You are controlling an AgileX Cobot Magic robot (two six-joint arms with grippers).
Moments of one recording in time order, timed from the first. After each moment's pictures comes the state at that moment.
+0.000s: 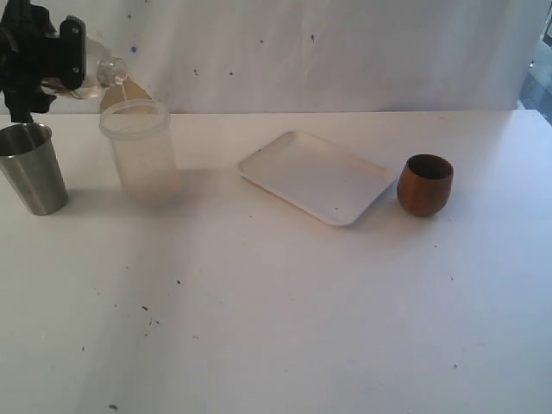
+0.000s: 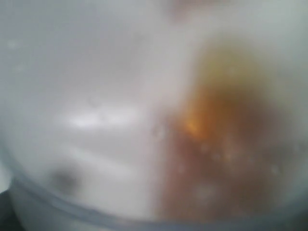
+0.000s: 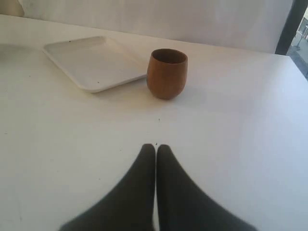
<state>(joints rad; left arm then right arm) -0.06 1.98 -1.55 0.46 0.19 1.19 0.04 0.01 0.00 0.04 0.32 -0.10</state>
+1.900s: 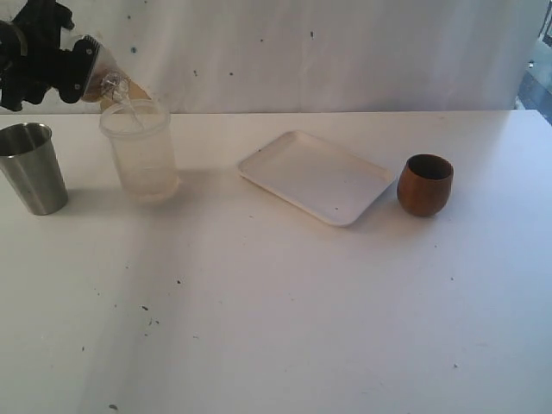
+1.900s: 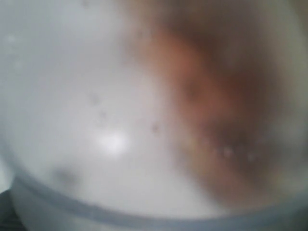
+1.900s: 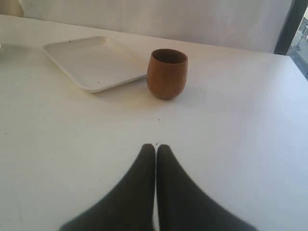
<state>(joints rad) -0.07 2.00 -1.57 0.77 0.12 1.22 0.04 0.01 0.00 0.04 0.32 -0.10</state>
